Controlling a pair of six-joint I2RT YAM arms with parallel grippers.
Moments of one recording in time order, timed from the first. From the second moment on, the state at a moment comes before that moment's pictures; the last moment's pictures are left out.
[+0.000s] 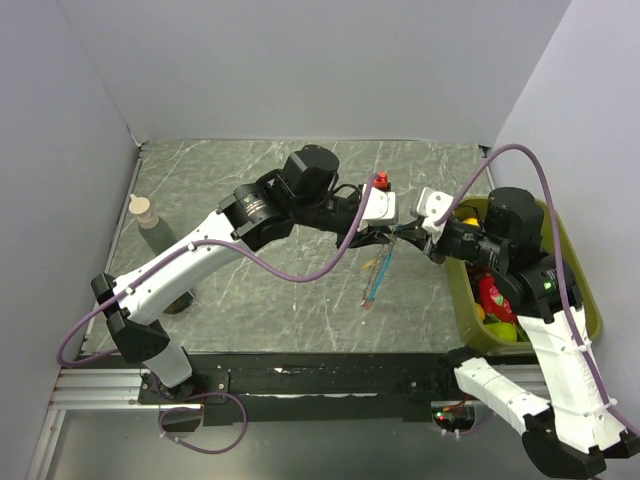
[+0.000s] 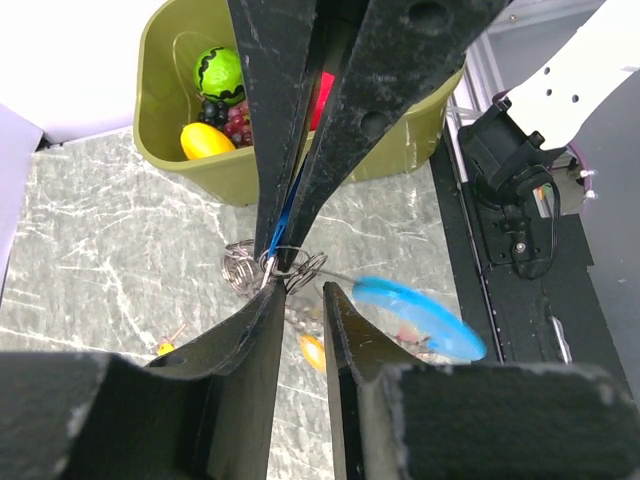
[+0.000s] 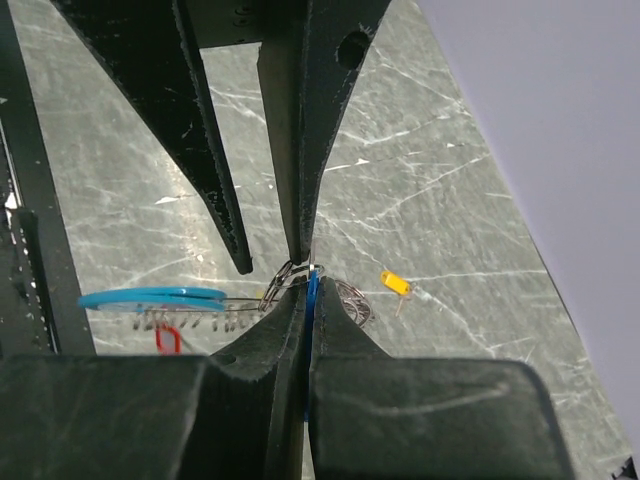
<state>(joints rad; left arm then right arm) -1.00 1.61 1.89 -0.66 0.55 0.45 0.35 0.86 1.35 -0.86 -0.64 -0.63</state>
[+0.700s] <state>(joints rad) -1.00 1.62 1.89 -0.67 0.54 0.45 0.30 0.87 1.38 -0.82 -0.78 -0.55</state>
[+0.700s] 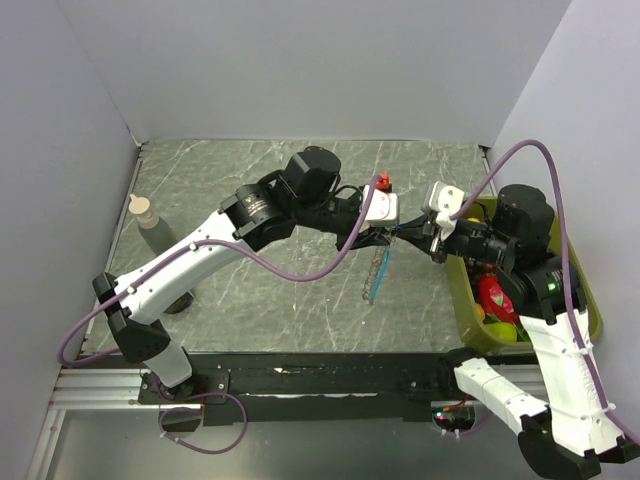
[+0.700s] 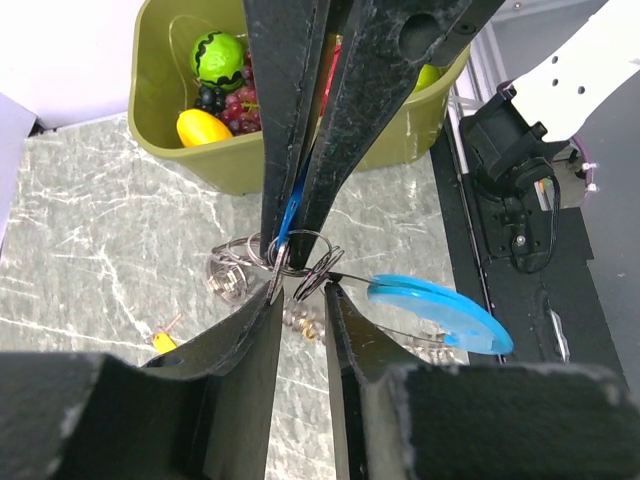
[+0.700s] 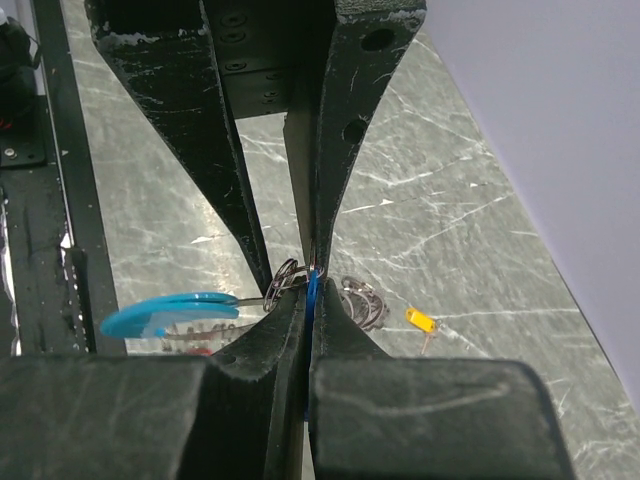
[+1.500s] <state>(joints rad) -0.99 1.65 1.94 -0.71 0.56 0.45 0.30 0.86 1.35 -0.82 -0.75 -0.58</state>
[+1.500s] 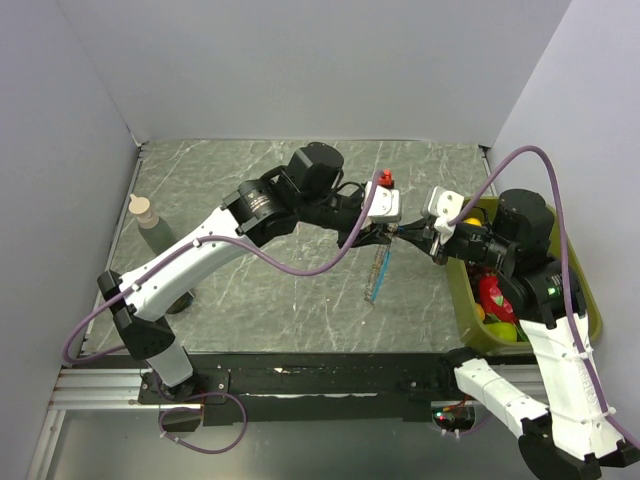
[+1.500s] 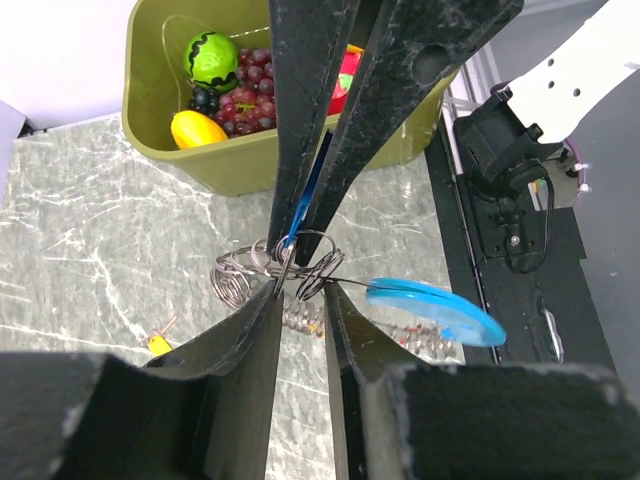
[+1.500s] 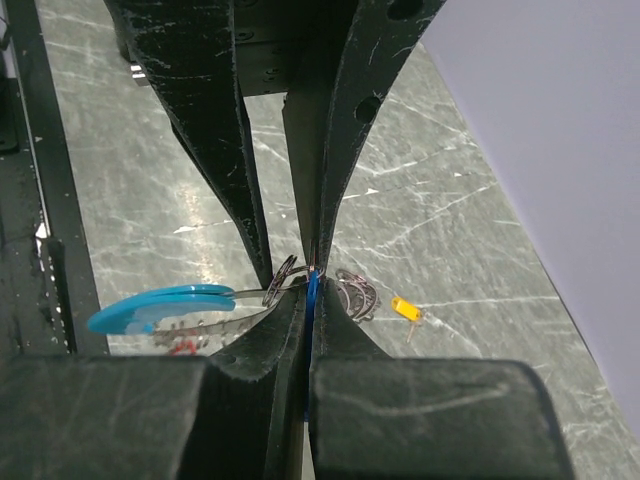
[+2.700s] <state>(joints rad) -1.00 1.69 1.98 -0.74 0.66 0.42 0.31 0.83 1.29 -0.79 -0.64 -0.62</state>
